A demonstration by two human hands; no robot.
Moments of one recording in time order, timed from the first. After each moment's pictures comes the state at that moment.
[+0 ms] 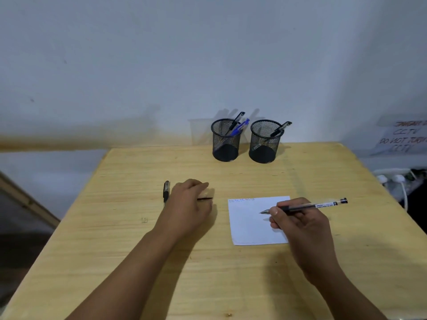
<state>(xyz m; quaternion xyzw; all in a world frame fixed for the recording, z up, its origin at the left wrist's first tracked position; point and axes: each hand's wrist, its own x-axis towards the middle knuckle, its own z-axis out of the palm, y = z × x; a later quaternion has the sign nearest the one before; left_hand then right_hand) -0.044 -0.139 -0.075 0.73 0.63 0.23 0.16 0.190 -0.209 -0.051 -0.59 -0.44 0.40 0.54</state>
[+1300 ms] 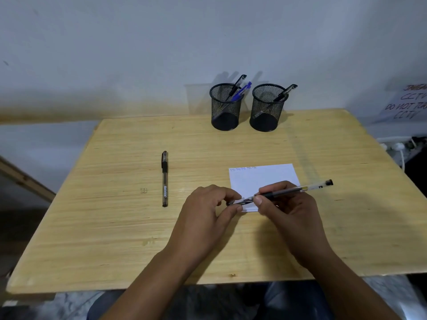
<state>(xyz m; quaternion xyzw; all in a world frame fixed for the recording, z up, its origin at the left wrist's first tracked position) -0.012 -0.219 -0.071 0.75 0.54 0.32 0.23 0.168 -0.233 -0.061 -0.56 -0.48 0.45 0.51</state>
